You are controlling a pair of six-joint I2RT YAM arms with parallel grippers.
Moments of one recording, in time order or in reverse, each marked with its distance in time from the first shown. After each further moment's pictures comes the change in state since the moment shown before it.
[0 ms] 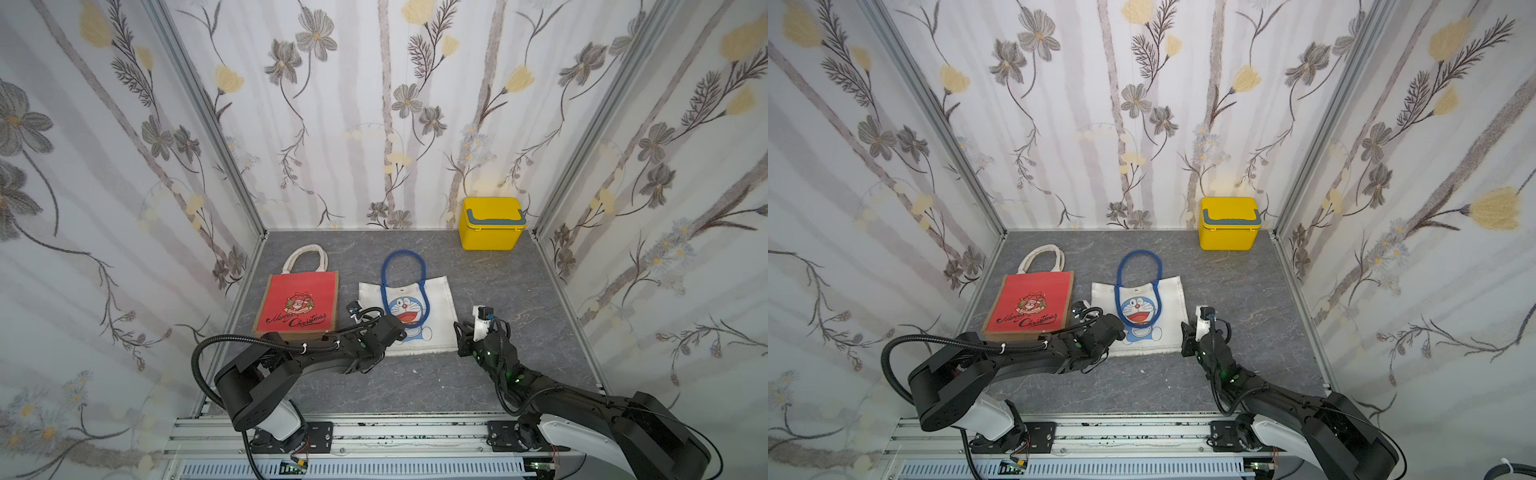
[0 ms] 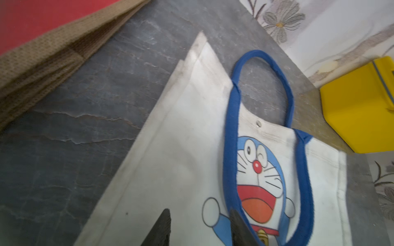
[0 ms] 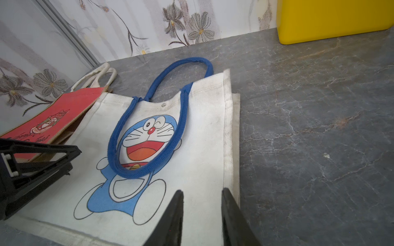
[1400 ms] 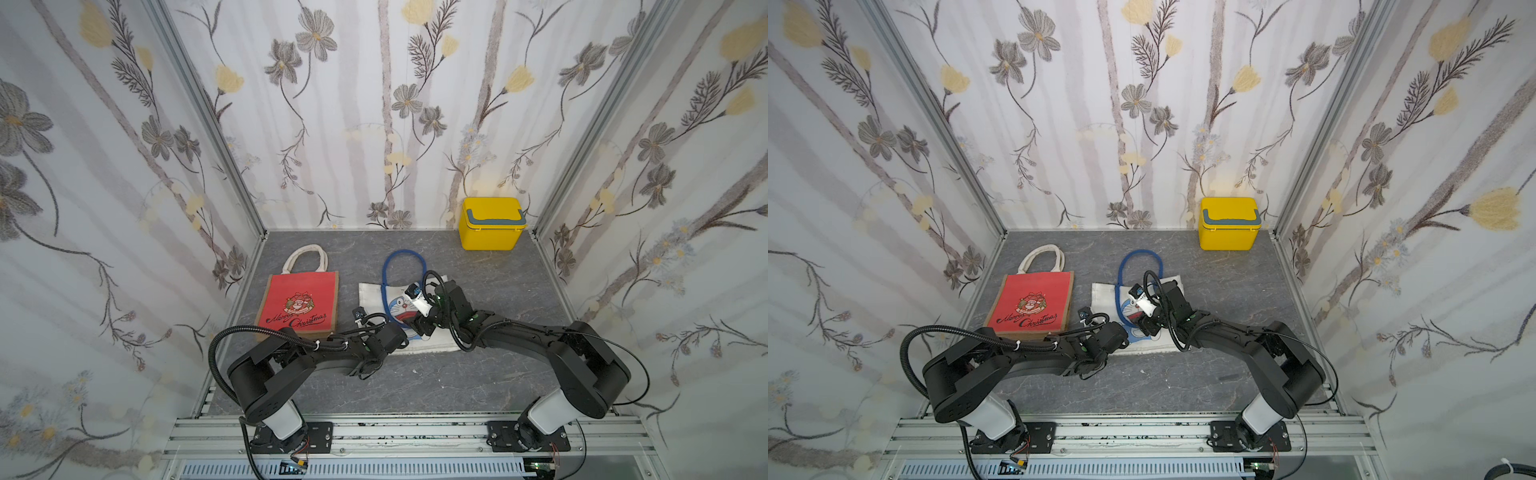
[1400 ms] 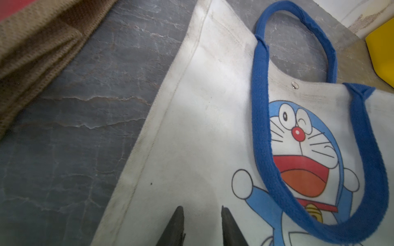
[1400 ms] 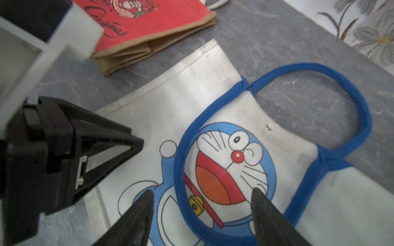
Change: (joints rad) left arm 0.011 0.088 -0.051 -0.018 0.053 0.076; right arm -0.003 0.609 0.677 -0.423 -0.509 -0.614
